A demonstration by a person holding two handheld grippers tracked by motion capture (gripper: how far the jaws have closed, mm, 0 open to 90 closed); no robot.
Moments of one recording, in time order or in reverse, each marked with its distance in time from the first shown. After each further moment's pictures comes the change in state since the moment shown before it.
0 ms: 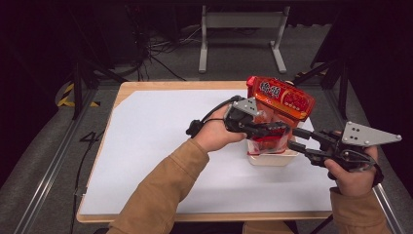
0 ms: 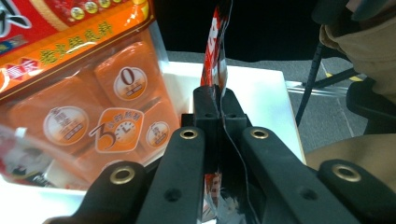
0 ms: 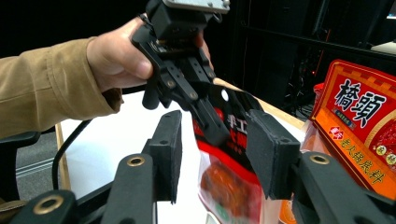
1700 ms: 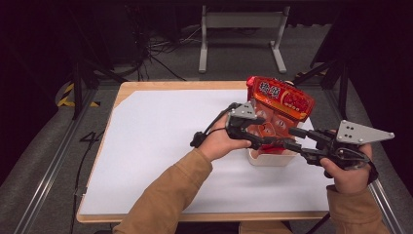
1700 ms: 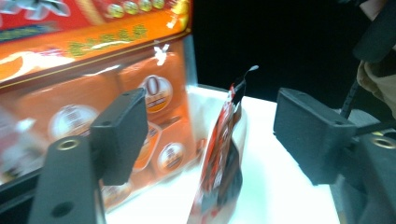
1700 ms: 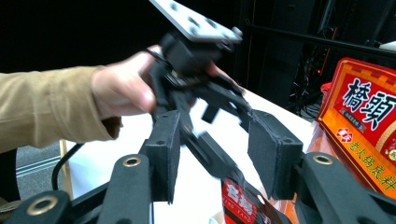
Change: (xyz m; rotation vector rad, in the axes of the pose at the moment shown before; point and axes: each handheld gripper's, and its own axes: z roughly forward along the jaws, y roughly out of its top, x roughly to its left) left arm 0.001 -0.031 0.012 -0.196 0.123 -0.132; right arm -0.002 -0.001 0.009 0.008 0.014 0.002
